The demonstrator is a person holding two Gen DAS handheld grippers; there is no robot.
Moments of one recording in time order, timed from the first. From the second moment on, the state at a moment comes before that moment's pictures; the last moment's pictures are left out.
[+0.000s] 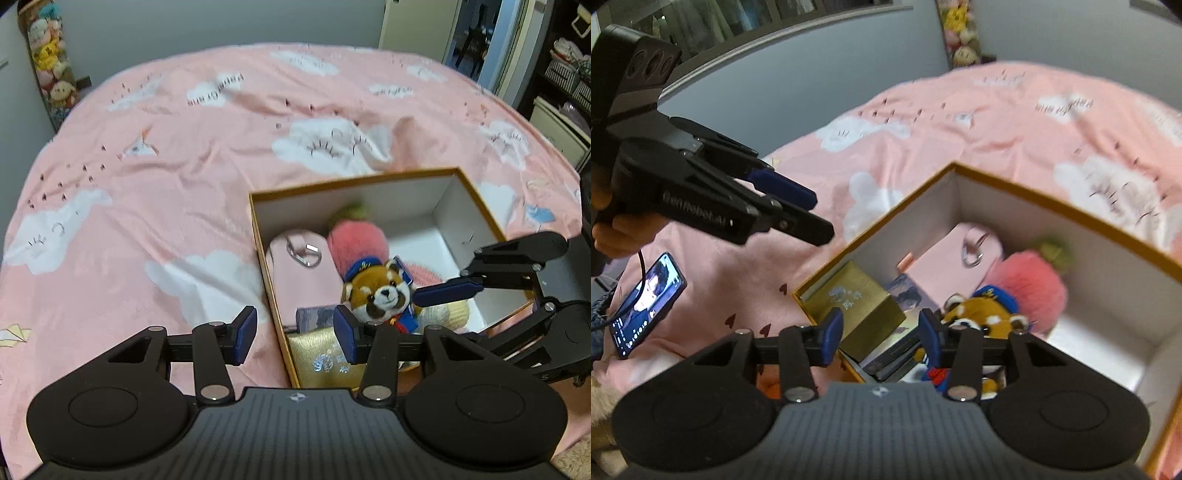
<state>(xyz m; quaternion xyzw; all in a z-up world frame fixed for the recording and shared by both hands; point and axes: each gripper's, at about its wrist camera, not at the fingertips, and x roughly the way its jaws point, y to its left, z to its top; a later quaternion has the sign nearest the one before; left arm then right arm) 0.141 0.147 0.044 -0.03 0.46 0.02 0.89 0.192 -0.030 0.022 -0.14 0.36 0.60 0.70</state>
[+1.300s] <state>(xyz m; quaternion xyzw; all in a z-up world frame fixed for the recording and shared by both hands) 0.056 0.040 -0.039 -0.10 0.42 0.04 0.90 0.125 -0.161 -0.037 -0.03 0.46 0.34 0.82</state>
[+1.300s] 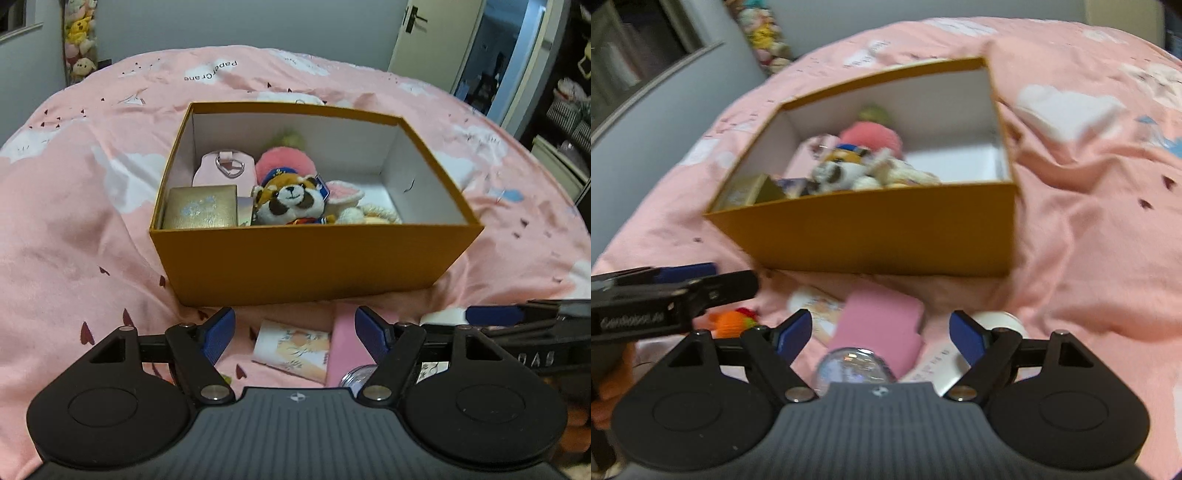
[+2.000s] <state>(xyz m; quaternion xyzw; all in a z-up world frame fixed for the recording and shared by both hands) 0.050 0.035 -0.054 -0.11 0.47 0.00 0.88 0.145 -0.192 -0.076 0.00 0.57 0.24 0.78</state>
